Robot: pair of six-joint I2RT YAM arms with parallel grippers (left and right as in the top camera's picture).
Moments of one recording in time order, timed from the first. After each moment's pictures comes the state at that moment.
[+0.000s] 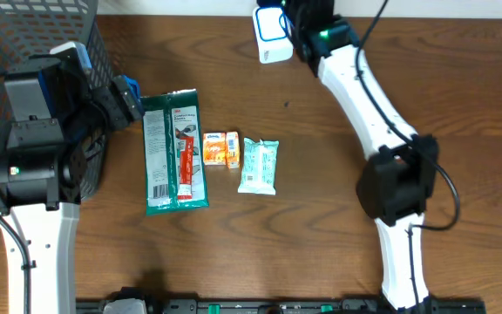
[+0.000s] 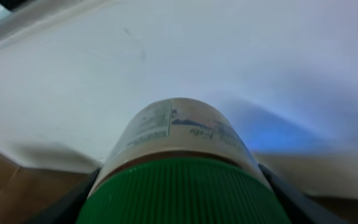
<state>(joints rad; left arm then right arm) 0.10 1.21 1.40 -0.87 0.16 -0.30 0.39 2.32 2.22 -0.11 0.00 0.43</state>
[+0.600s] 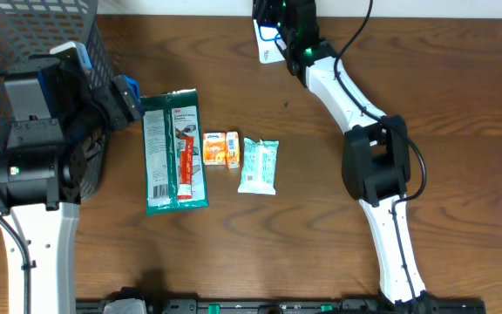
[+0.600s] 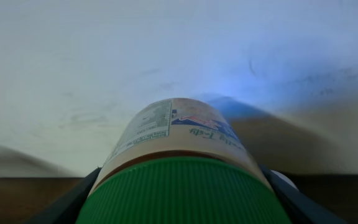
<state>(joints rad) 0.10 1.21 1.40 -0.87 0.16 -0.30 0.36 2.55 2.22 0.08 0.02 0.49</state>
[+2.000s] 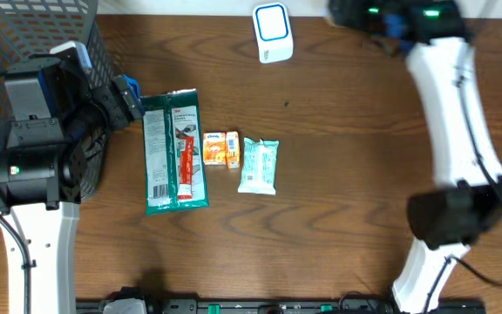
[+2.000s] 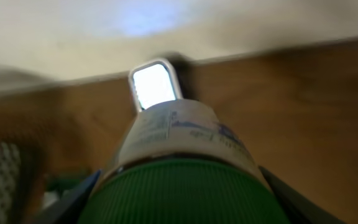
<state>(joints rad) 0.10 1.22 1.40 -0.87 0.16 -0.30 0.13 2.03 2.24 -0.98 -0.19 0.32</state>
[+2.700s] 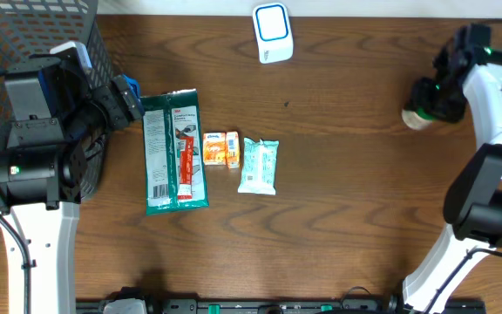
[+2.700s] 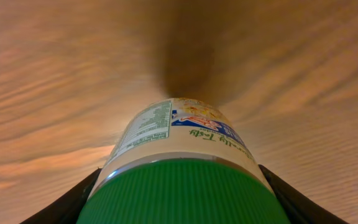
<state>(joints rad) 0.10 1.22 1.40 -0.87 0.16 -0.30 -0.24 2.08 1.75 -1.05 -0.06 0.10</state>
